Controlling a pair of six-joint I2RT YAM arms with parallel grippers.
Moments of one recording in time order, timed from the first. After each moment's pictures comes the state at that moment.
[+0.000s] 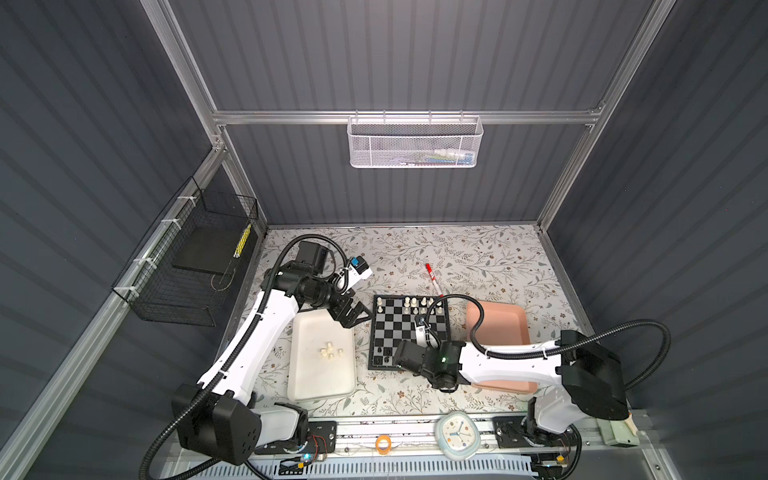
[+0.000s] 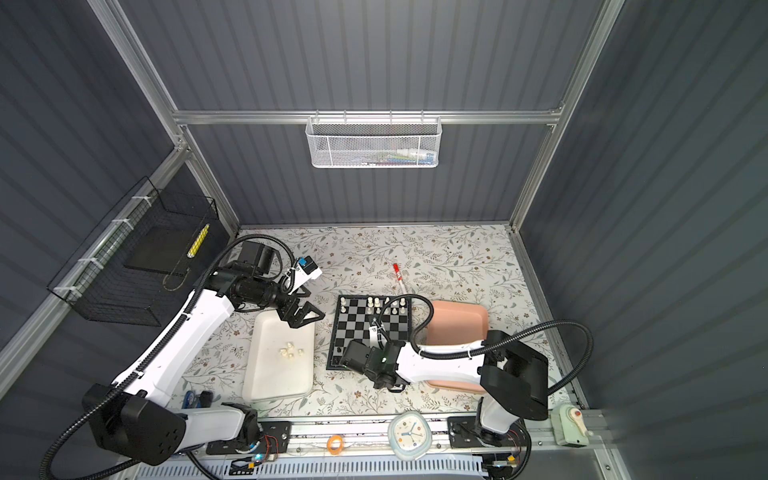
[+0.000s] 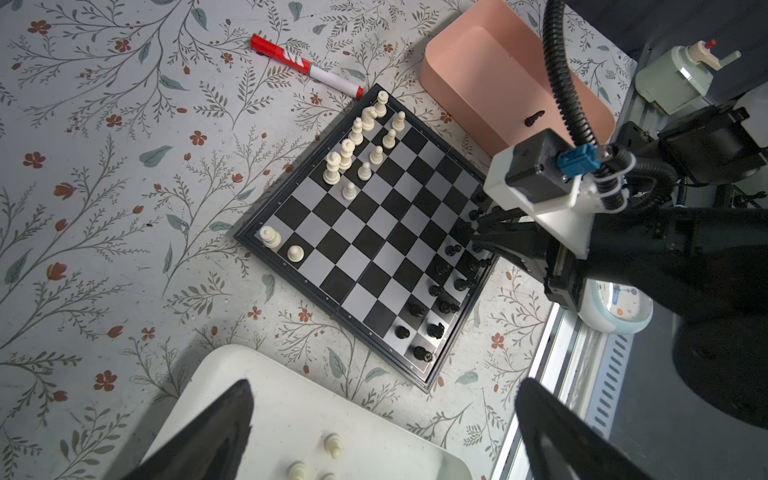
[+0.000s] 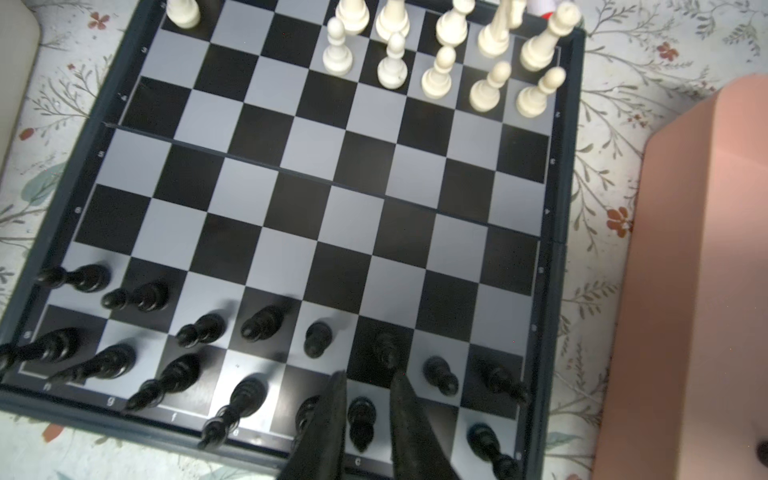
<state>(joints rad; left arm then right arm) -0.30 1.31 1.26 -1.06 0.59 0.53 1.24 1.58 0.92 -0.57 0.58 0.91</state>
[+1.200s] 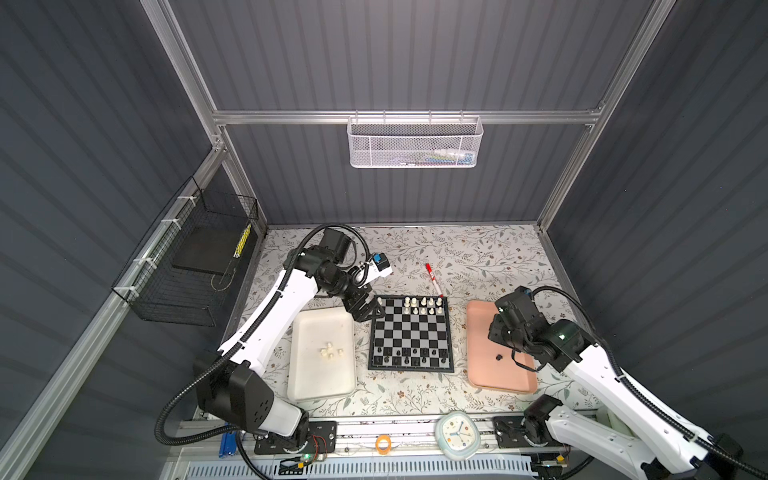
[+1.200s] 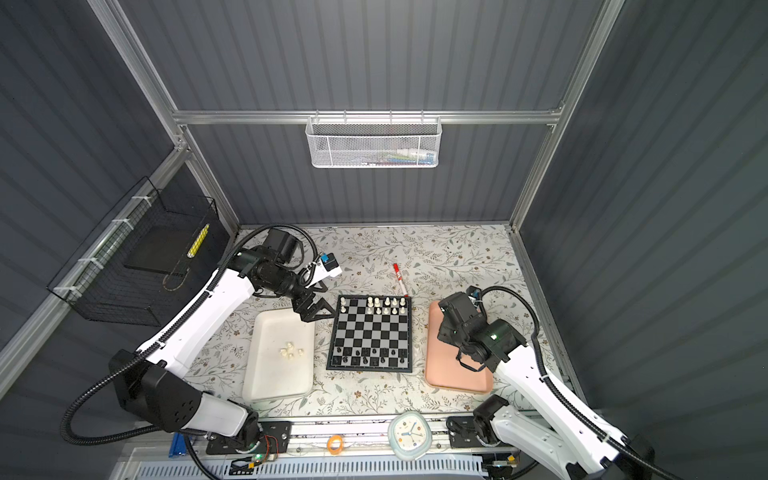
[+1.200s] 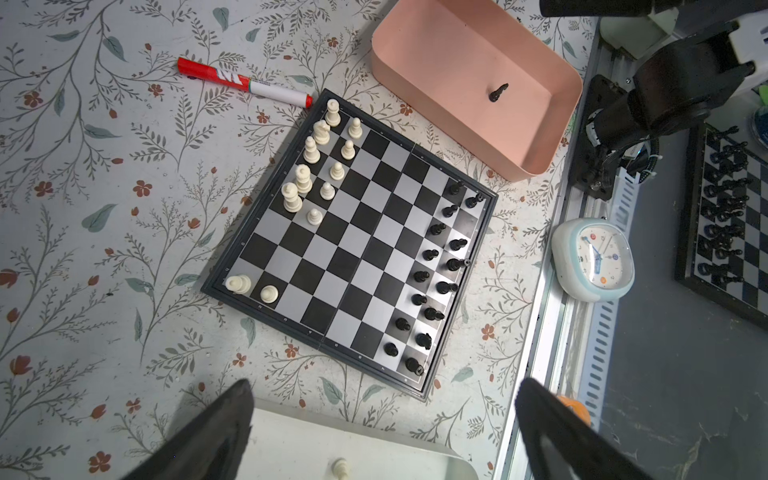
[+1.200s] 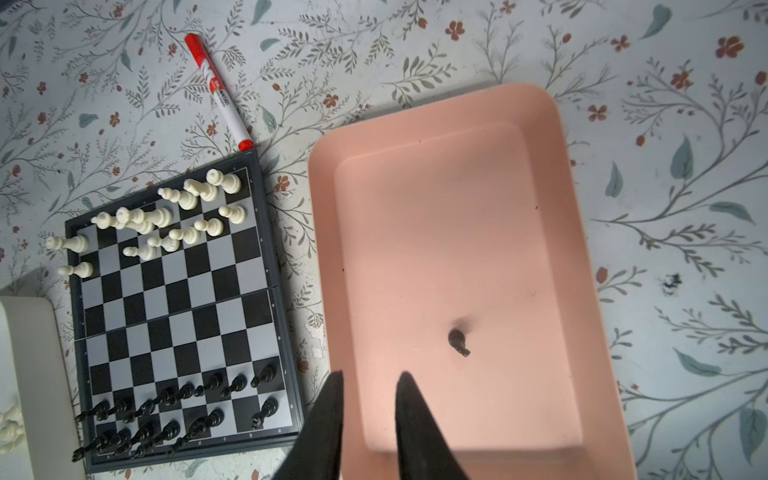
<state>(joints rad) -0.44 1.49 1.47 -1.17 0.58 0.63 0.54 0.90 0.81 -0.95 0.26 0.83</state>
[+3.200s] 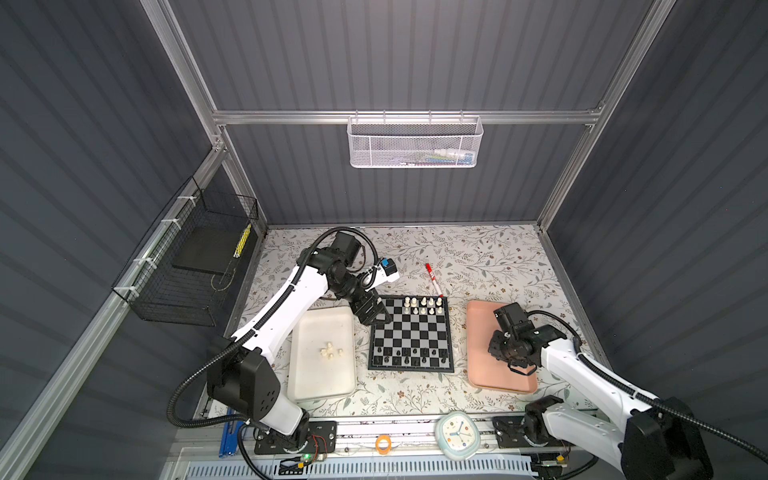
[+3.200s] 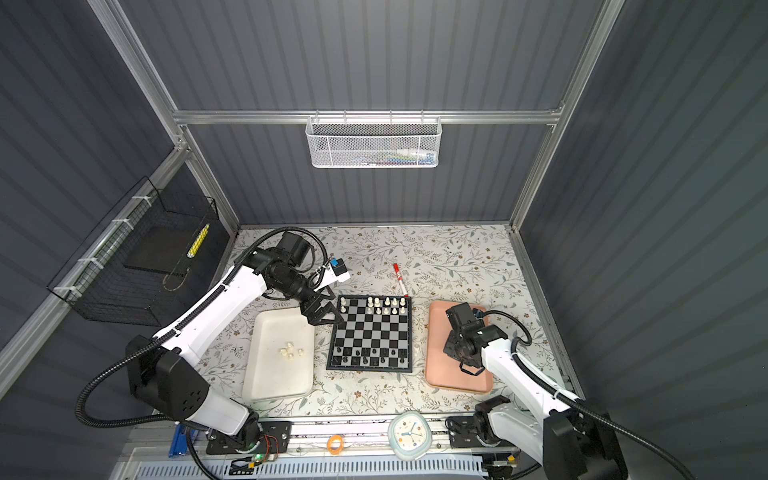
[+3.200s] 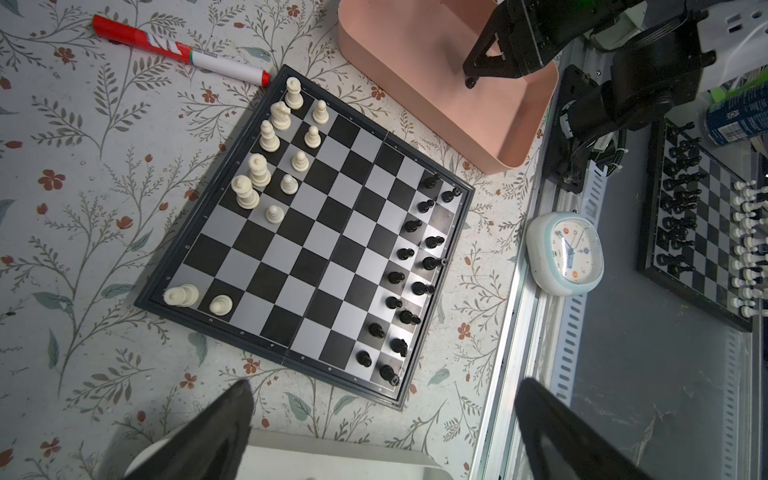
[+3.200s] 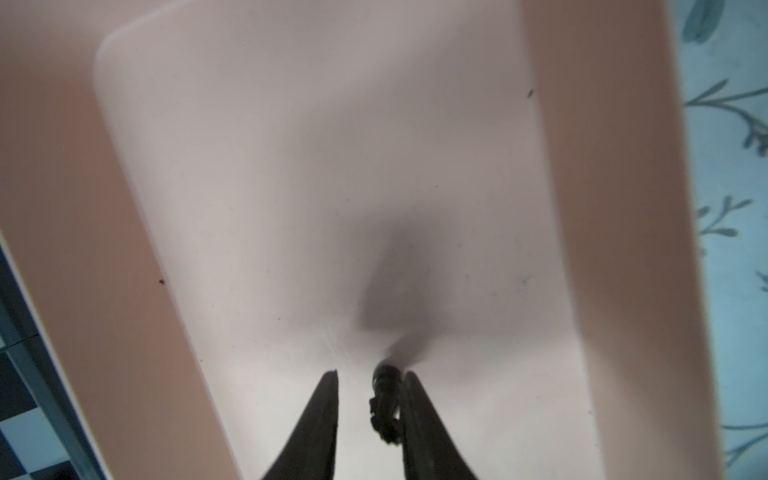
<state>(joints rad) -0.46 1.55 1.46 -1.18 0.62 0.61 0.33 1.07 0.54 -0.73 0.13 0.76</state>
